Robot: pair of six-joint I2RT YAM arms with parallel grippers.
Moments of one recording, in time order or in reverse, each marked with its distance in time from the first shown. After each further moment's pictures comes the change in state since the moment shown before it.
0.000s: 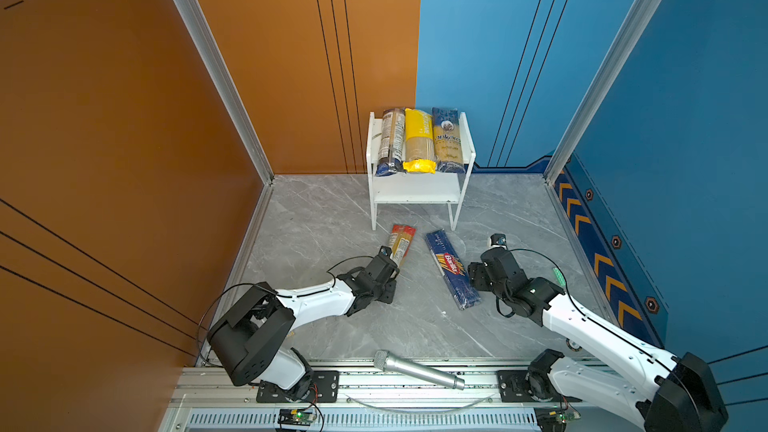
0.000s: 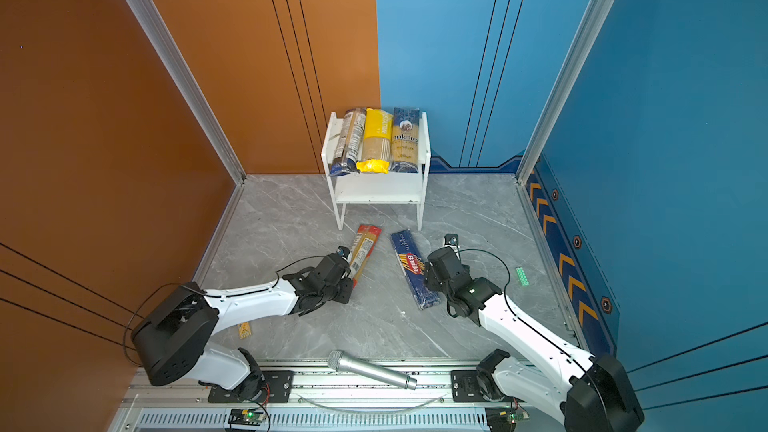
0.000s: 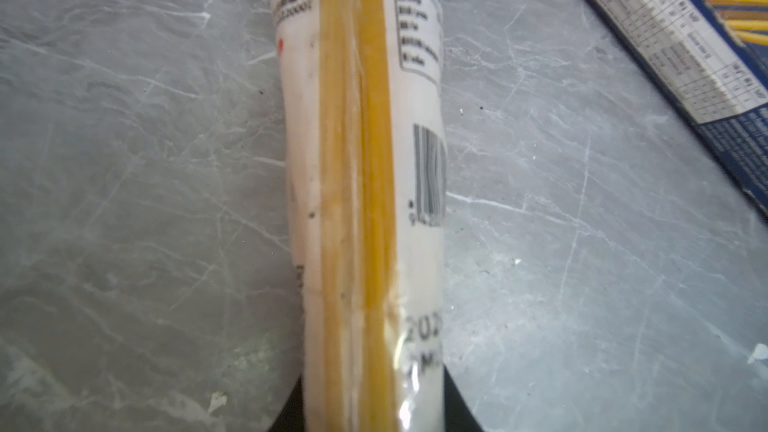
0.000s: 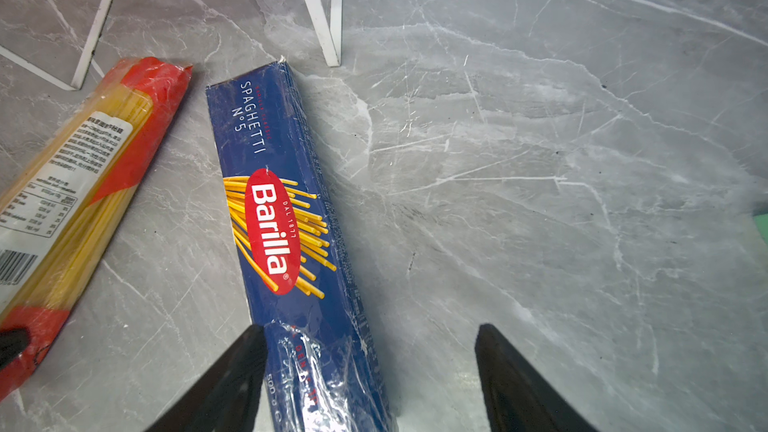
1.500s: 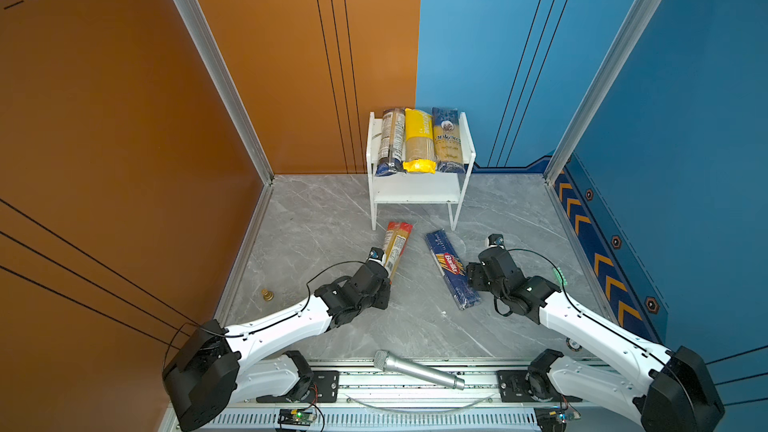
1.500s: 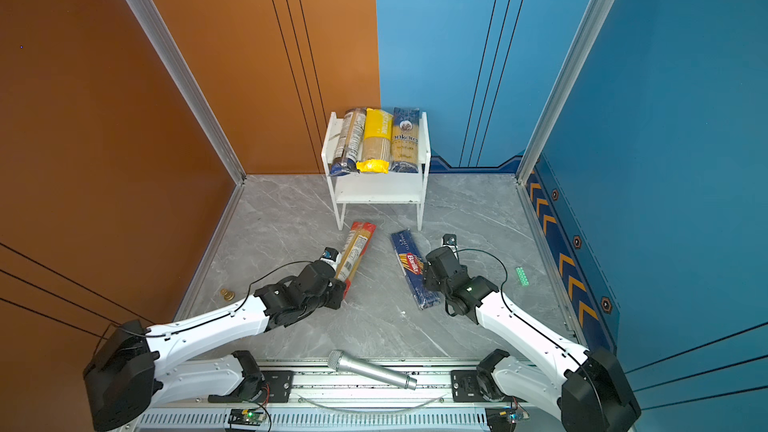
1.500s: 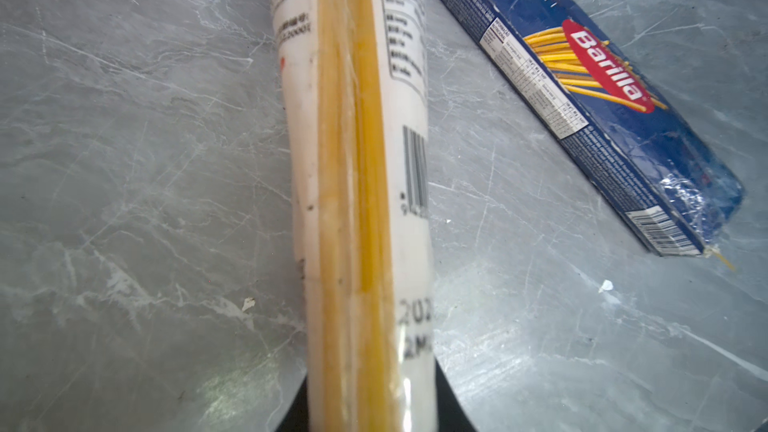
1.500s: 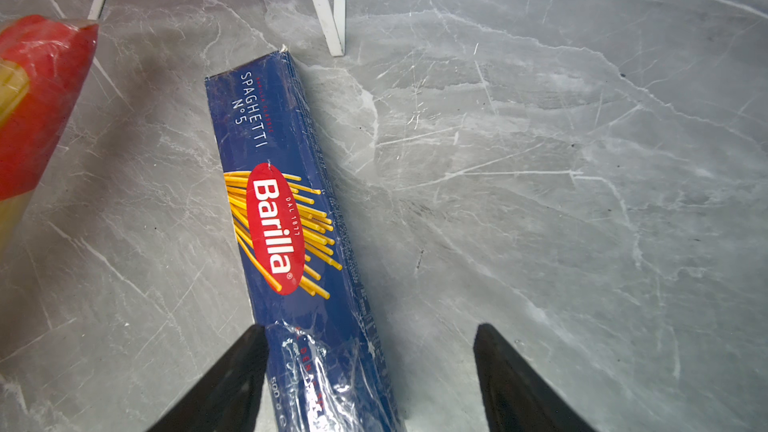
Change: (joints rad) left arm -0.075 -0.301 -0.044 -0.134 -0.059 -0.084; right arm 0.000 0.026 0.000 0.016 -0.018 0.011
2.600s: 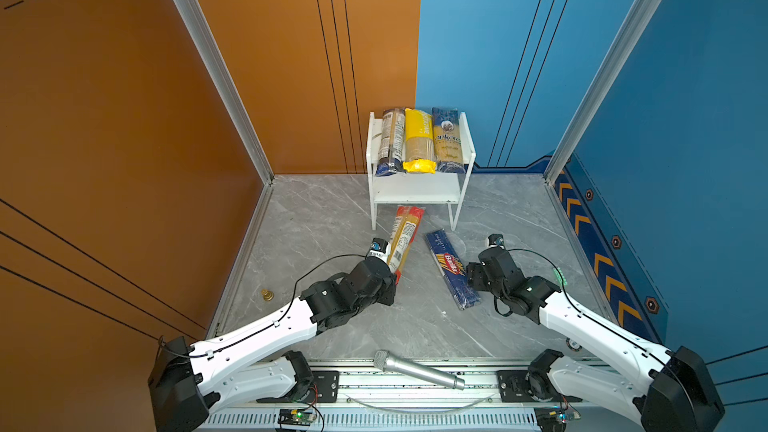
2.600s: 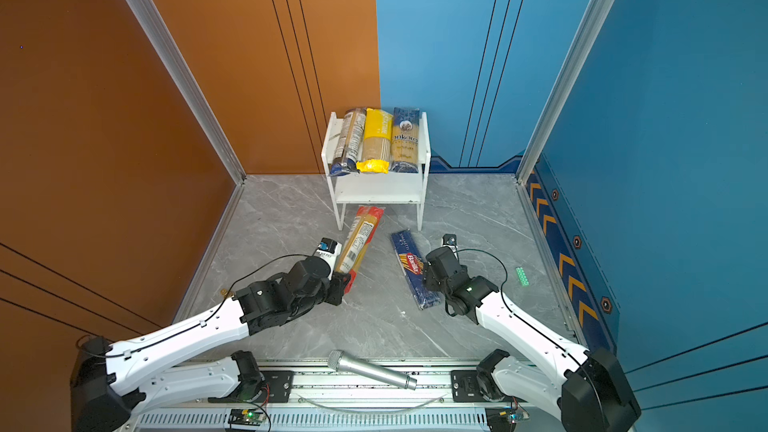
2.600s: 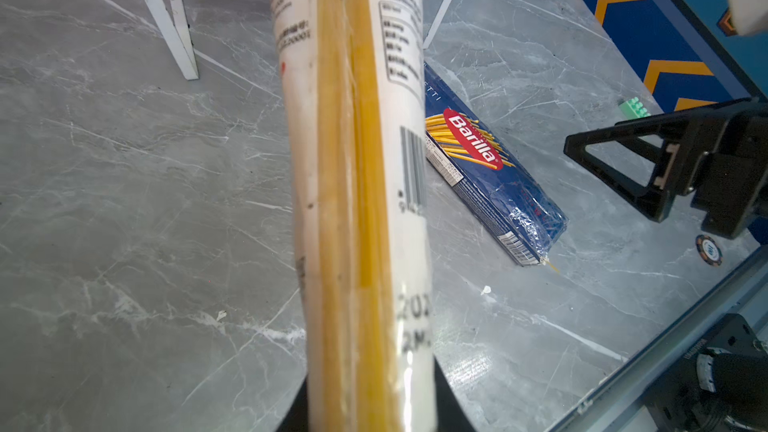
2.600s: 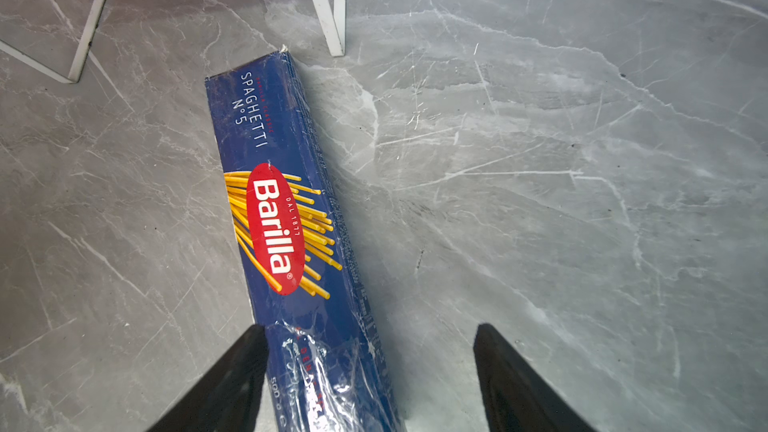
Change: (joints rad) left arm -0.097 -0.117 0.175 -0.153 -0.052 -0.045; right arm 0.000 0.000 0.000 0.000 0.000 0.000
